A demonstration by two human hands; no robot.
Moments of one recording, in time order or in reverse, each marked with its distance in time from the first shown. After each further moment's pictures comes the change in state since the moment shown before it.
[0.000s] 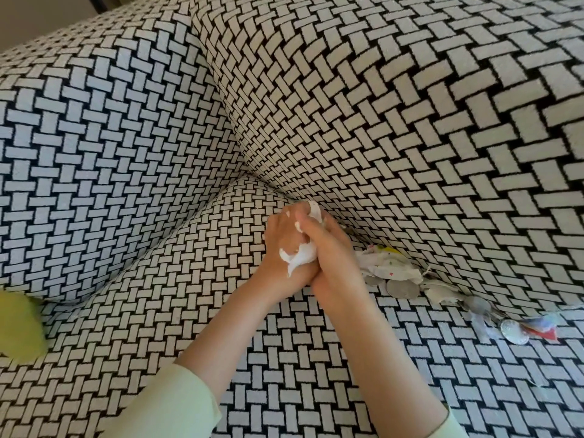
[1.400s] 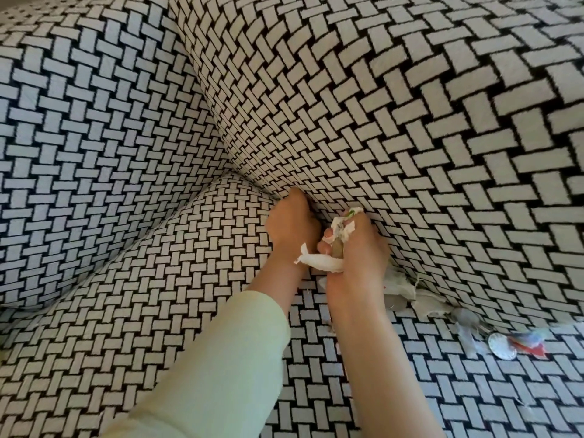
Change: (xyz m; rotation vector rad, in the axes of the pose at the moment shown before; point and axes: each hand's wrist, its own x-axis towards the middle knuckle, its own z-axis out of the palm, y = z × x) left_hand 0.079 0.029 0.037 0.375 0.257 -0.064; right_hand 0.006 -0.029 -0.023 0.130 0.352 -0.152
